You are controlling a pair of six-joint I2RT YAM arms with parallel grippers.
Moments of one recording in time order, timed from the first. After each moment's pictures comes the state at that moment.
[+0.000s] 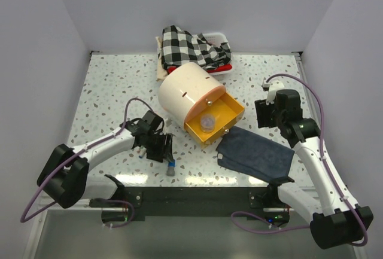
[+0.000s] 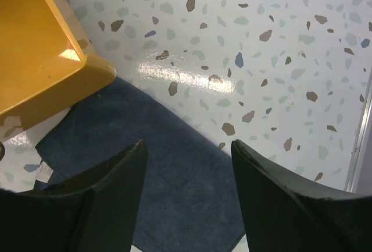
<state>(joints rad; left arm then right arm) -0.59 1.30 0.67 -0.60 0.34 -0.52 0.20 0.94 0.93 -0.71 0.09 -0.06</state>
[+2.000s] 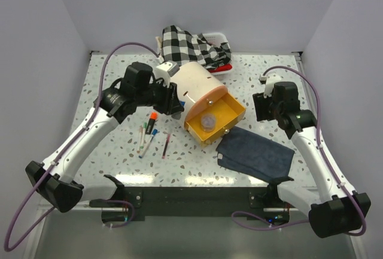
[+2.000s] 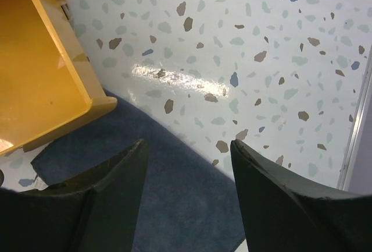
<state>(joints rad) -0.57 1.27 1.36 -0.72 0.39 -0.22 0.20 1.04 0.99 -0.66 0.09 -0.10</state>
